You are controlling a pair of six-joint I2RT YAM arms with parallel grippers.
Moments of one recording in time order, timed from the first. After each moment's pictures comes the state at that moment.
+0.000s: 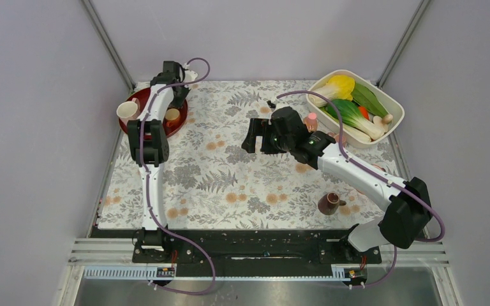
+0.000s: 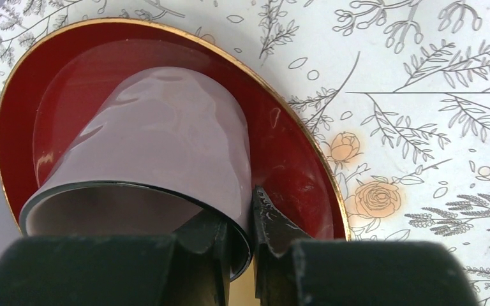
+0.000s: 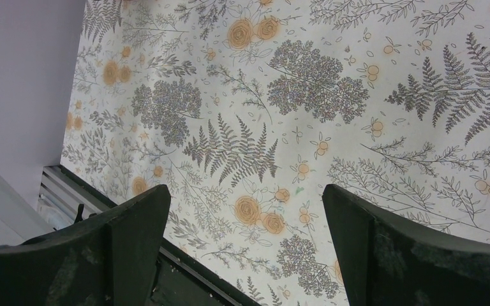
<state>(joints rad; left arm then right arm) 0.00 2.49 2.31 -0.78 -0.02 0.52 0.74 1.45 1.22 -0.36 -0.02 0.63</state>
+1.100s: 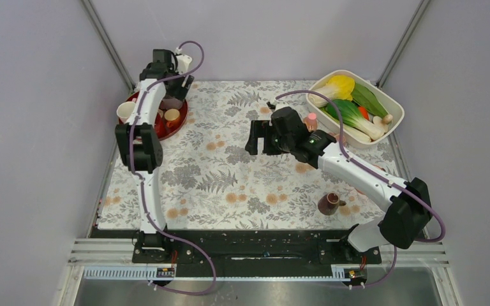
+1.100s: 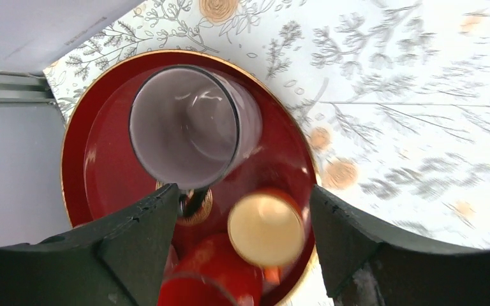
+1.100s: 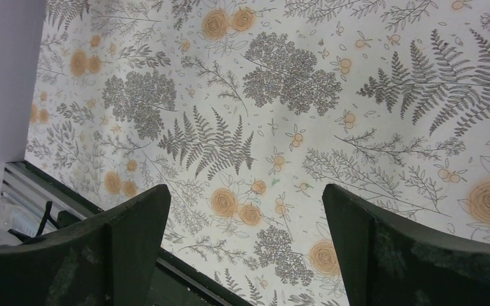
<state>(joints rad) -0.01 2.32 2.24 -0.74 0.03 0.46 0.74 1.45 1.24 -0.43 0.01 0.59</state>
